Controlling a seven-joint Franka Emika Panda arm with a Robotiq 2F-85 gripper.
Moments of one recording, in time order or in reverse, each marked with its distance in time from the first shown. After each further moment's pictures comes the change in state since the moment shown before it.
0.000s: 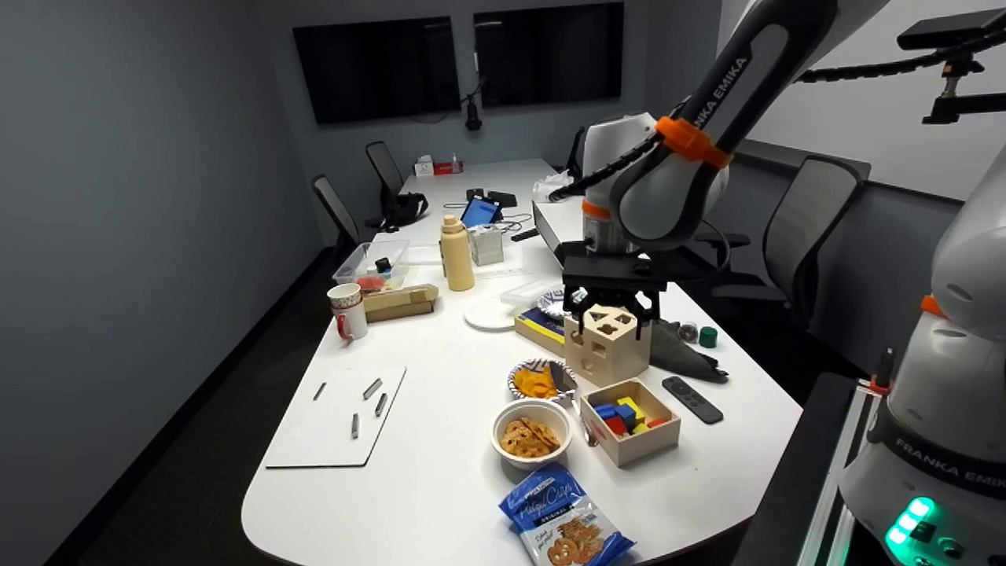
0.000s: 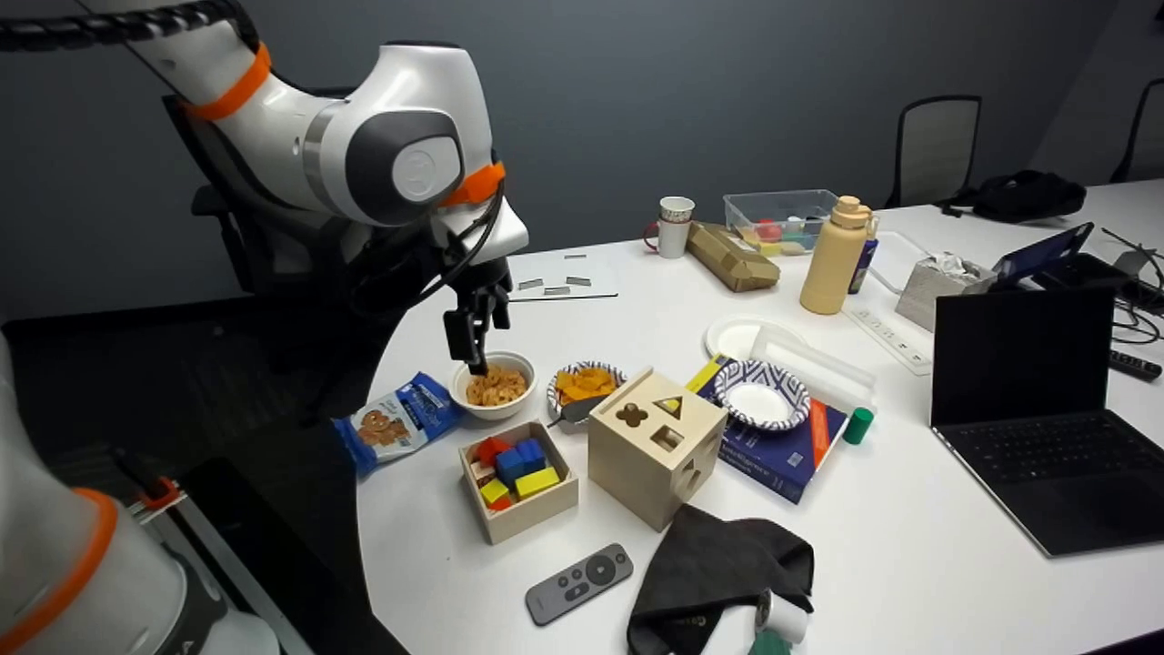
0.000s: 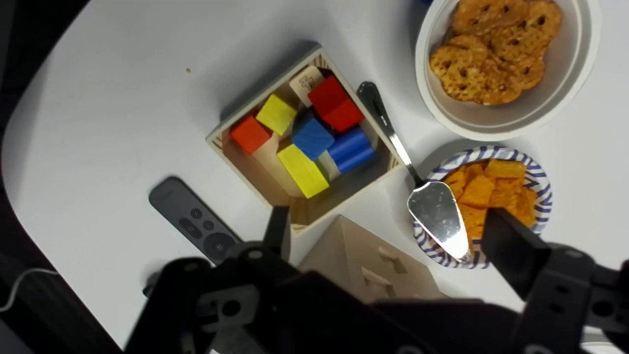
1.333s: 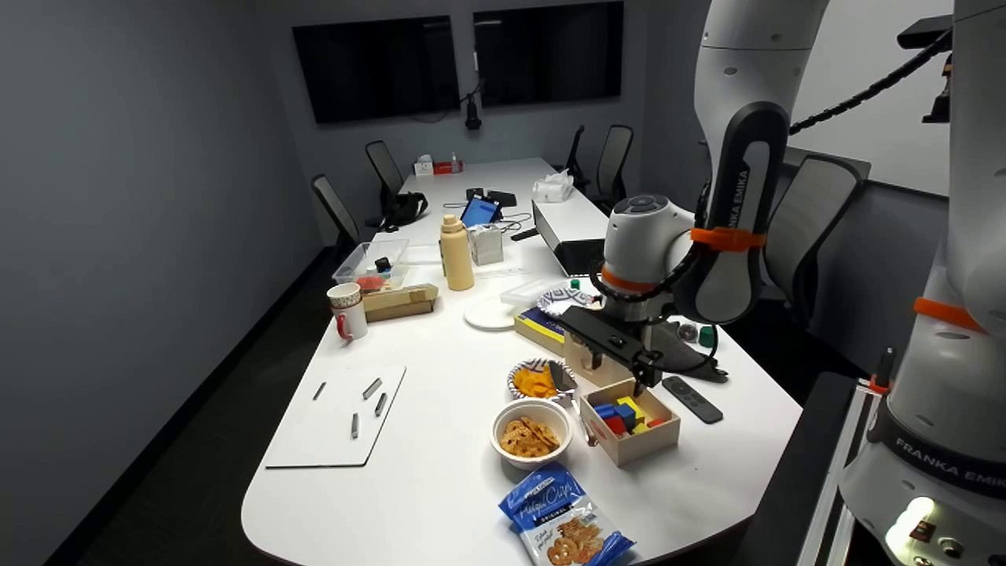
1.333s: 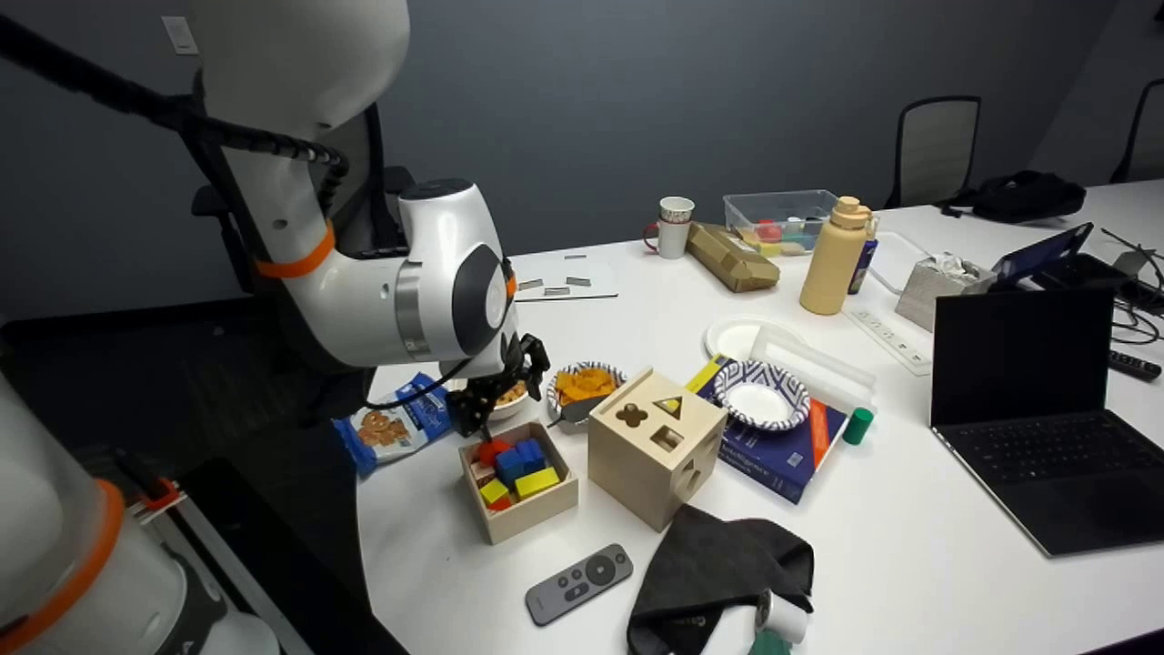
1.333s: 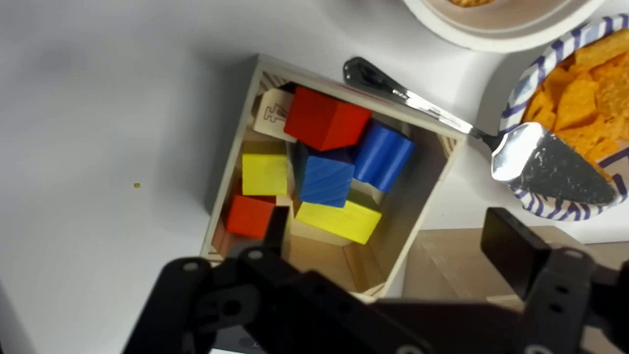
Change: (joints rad) arm 0.177 0.389 -0.378 0.006 -0.675 0.463 1.036
